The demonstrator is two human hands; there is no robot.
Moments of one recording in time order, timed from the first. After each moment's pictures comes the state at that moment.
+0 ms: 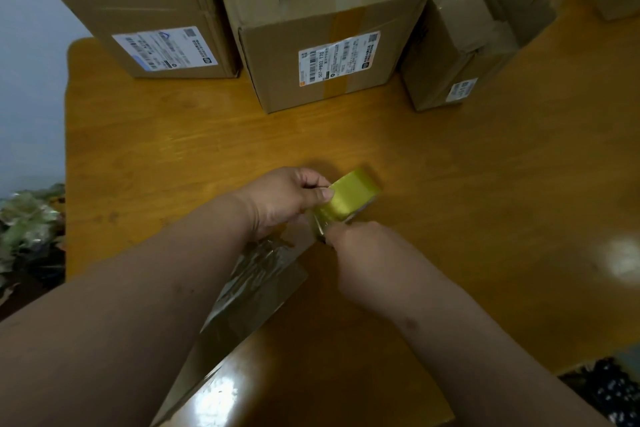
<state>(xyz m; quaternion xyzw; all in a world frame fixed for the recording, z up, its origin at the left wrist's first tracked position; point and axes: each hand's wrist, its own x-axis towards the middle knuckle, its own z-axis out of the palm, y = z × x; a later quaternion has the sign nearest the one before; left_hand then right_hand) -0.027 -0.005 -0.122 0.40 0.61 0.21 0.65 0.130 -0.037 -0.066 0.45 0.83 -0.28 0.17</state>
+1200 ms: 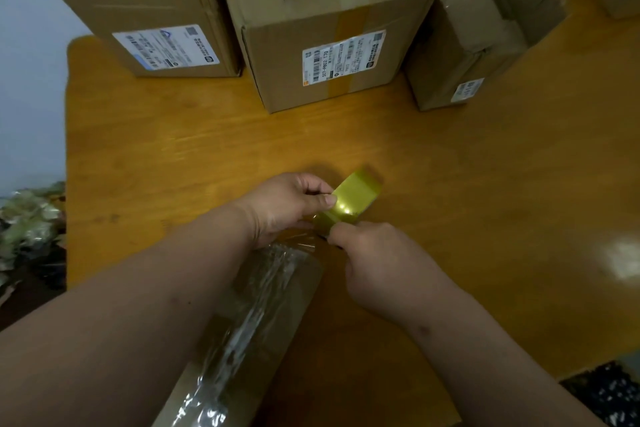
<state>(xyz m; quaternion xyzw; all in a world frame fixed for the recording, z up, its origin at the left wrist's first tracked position) -0.029 -0.011 -0.131 0.37 0.59 0.23 0.67 0.137 -0.037 -0.071 0.45 0.84 -0.28 0.08</state>
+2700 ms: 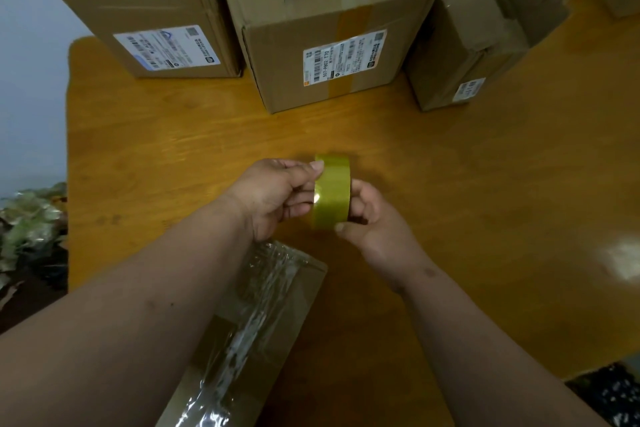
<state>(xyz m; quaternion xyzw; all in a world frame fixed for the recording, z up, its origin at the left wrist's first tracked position) -0.030 -0.002 -0.108 0.18 0.63 0.36 0.66 0.139 -0.017 -0.132 0.50 0.50 -0.67 -0.22</state>
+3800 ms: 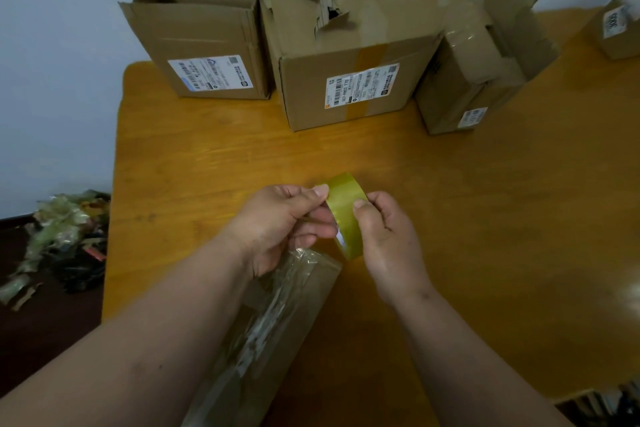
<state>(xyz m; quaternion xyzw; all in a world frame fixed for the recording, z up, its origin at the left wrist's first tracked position) -0.033 -0.056 -0.063 0.18 0.60 0.40 0.67 0.117 -0.046 -0.086 0.57 0.53 -0.54 -0.31</state>
